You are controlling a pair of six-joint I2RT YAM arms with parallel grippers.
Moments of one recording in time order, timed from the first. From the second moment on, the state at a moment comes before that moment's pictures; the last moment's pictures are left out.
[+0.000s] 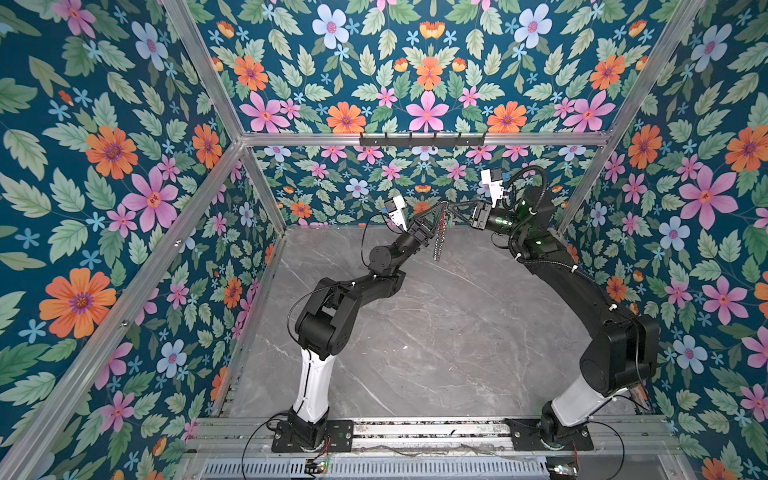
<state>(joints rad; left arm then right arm) -0.59 2.08 1.40 1.54 0.37 -1.13 0.26 1.65 1.51 0.24 -0.90 0.76</state>
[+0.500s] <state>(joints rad) -0.59 2.09 1.41 1.53 0.35 -1.15 0.27 1.68 1.52 0.26 -0.91 0.79</state>
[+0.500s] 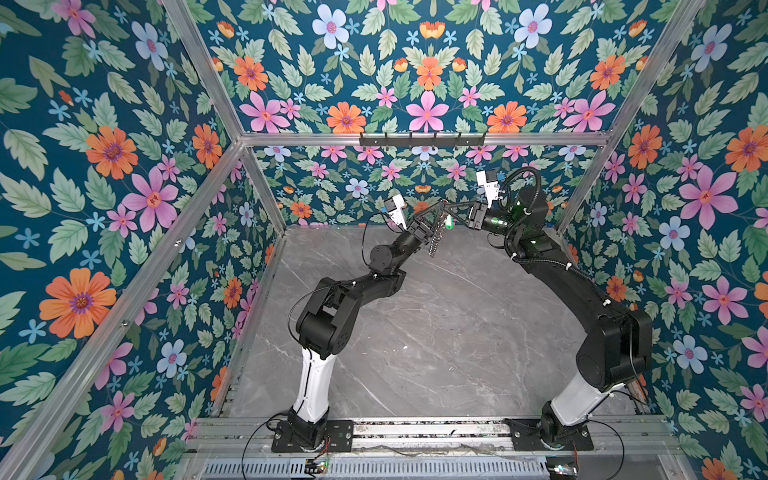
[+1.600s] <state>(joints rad) -0.41 1.93 1.70 0.18 1.12 0.09 0.32 1.62 1.69 -0.67 -0.70 0.03</state>
